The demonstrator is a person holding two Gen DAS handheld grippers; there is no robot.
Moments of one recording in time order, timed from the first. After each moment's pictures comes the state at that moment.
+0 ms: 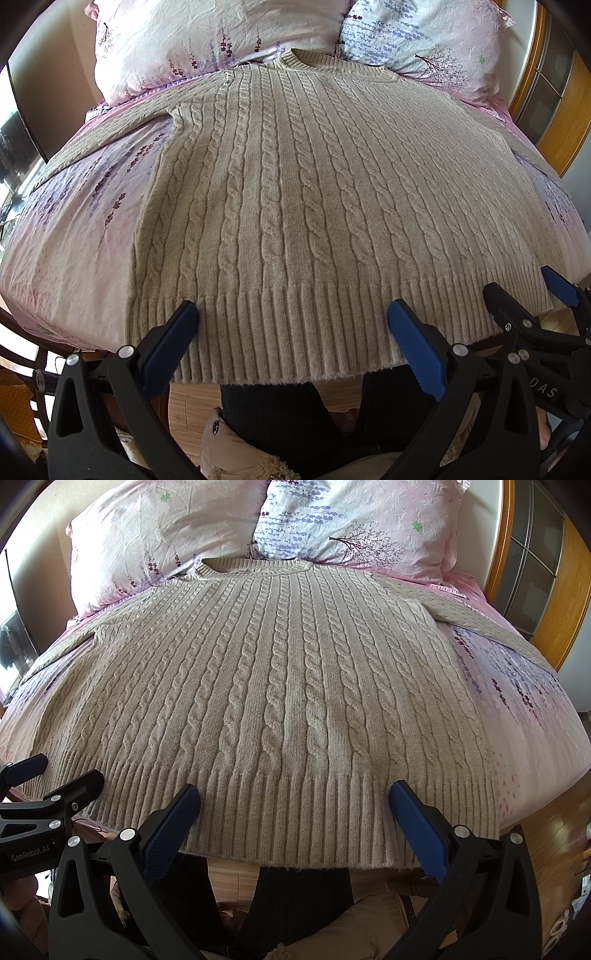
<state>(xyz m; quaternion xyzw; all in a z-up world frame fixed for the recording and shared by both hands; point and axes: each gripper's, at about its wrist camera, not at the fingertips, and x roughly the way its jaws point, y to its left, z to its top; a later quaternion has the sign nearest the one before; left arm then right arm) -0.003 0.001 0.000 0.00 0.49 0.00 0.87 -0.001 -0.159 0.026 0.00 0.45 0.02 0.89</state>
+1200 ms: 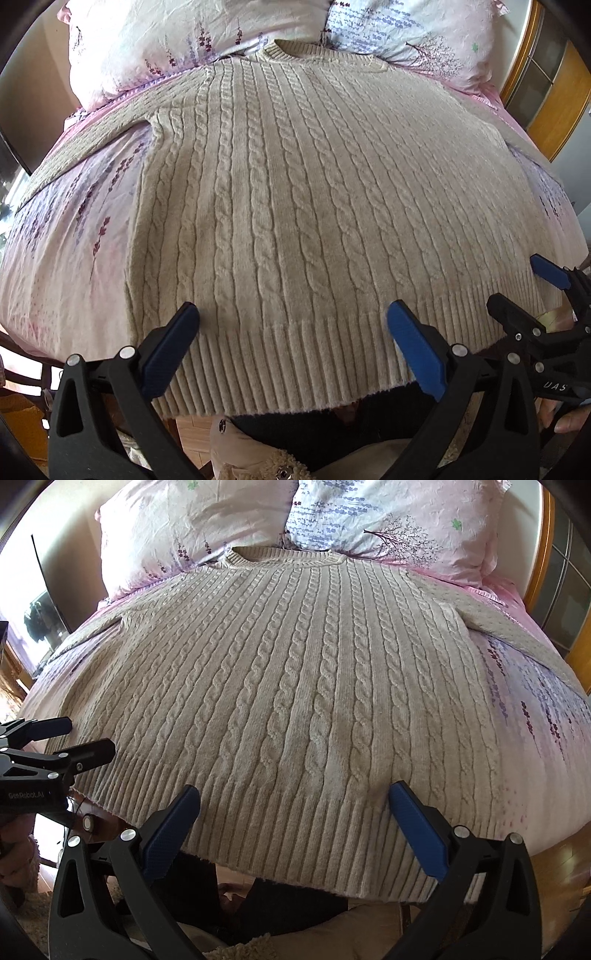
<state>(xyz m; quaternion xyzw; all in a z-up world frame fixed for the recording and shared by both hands) 0.026 0.006 0.008 0.01 0.51 -0.03 0.86 0.018 -0.177 0.031 0.00 0.47 0.11 0.87</state>
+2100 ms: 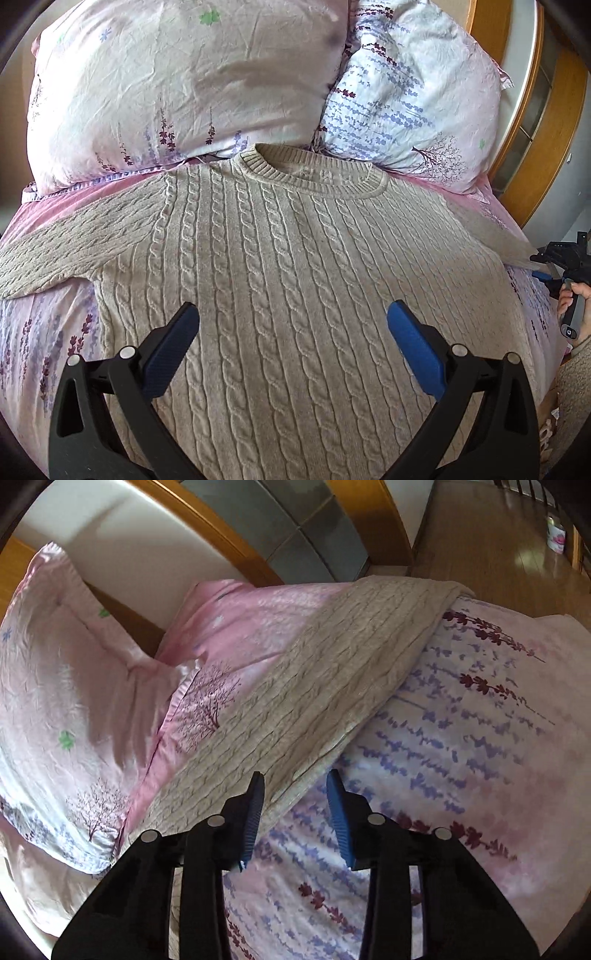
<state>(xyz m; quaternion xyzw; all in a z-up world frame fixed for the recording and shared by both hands) 0.167 0.009 0.038 -0.04 0.41 -0.09 0.91 0.162 -0.523 0.021 0.45 0.37 -0.23 0.78</state>
